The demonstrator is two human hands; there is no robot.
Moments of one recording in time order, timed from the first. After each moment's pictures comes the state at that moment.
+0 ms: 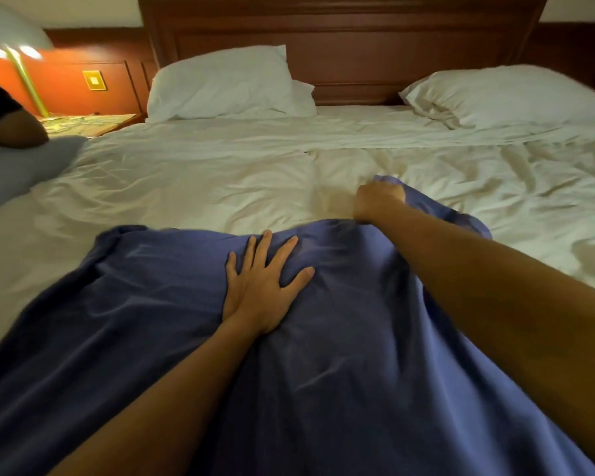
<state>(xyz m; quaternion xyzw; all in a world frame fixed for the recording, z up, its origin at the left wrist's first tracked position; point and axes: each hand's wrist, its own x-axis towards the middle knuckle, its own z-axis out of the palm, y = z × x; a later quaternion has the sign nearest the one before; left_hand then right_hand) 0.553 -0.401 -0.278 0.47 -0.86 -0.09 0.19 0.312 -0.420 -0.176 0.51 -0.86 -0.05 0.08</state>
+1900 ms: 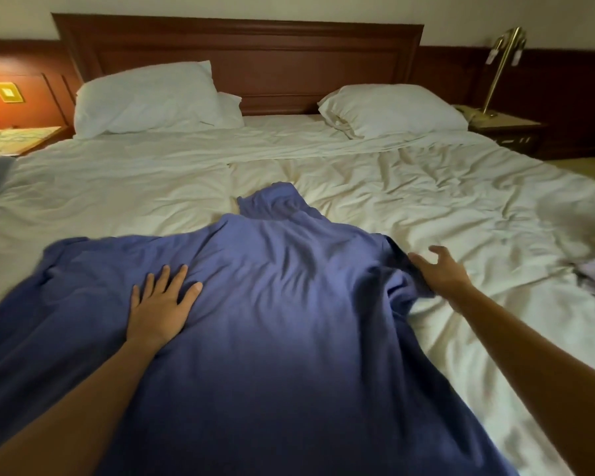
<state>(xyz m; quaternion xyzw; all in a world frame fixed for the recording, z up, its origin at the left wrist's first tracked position) 0.611 -0.319 -0.257 0.56 -0.82 -0.09 0.07 0.193 -0.047 -0.184 0.21 -0.88 0.41 -0.14</state>
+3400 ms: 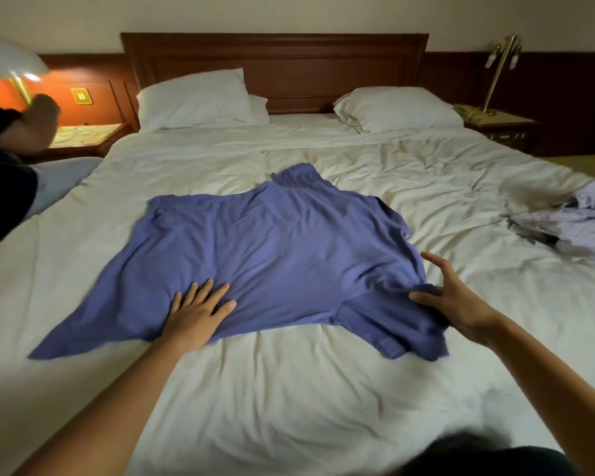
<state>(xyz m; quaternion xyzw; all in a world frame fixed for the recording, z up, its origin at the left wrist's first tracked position) 0.778 -0.087 -0.233 0.47 -0.88 -0.06 -0.03 0.380 0.204 -0.159 0.36 -0.70 0.50 -0.36</state>
